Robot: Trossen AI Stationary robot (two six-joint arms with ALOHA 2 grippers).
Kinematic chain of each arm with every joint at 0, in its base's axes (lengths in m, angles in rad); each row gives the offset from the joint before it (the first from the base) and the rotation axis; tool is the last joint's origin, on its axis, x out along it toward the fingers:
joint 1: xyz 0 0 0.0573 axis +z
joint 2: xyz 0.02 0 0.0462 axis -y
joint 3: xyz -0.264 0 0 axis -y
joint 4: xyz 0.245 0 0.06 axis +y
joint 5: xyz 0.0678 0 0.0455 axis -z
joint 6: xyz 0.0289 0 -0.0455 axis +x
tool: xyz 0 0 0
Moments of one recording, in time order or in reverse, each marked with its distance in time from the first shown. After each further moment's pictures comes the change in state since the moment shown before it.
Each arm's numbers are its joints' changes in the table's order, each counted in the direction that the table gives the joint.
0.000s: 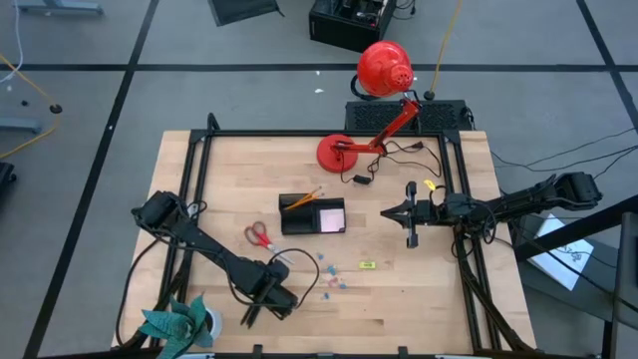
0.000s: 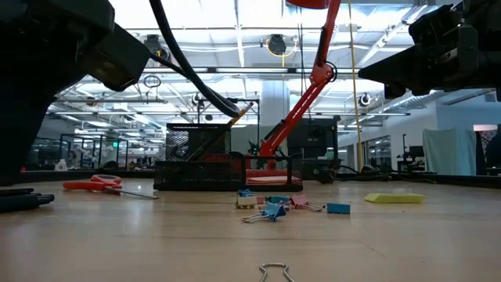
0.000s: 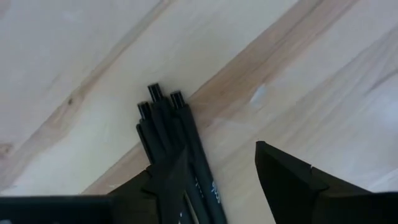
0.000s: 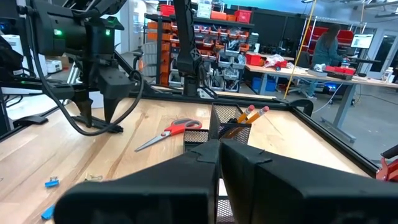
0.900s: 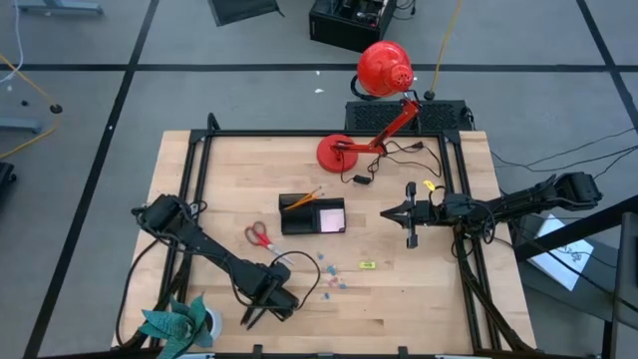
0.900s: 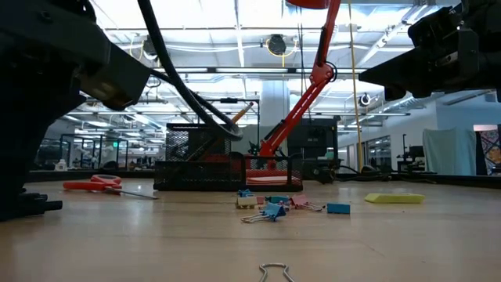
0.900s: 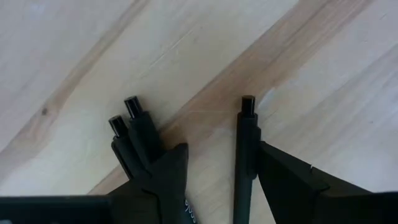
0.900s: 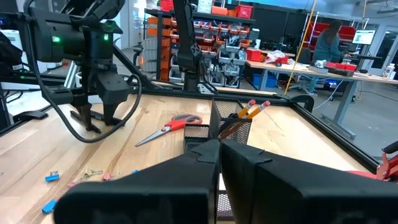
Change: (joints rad) left arm -0.008 -0.053 -0.024 -0.060 0.016 0.012; right arm 0.000 0.000 0.000 0.019 0.000 0.000
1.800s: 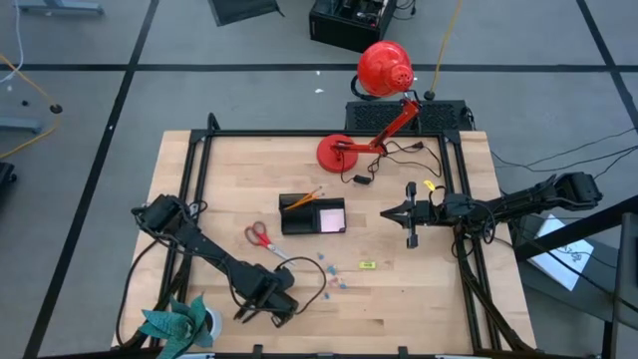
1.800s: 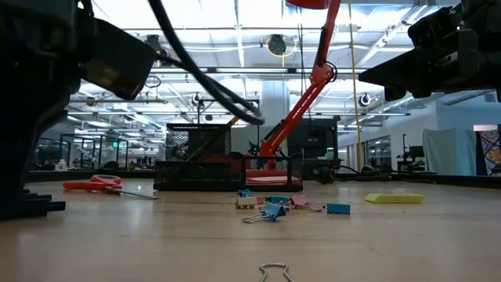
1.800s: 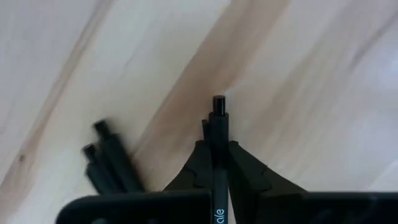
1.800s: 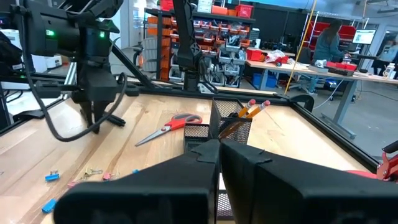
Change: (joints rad) left arm -0.009 -0.005 -0.002 -0.088 -0.044 0.213; right arm 0.000 0.000 0.000 0.001 0.000 0.000
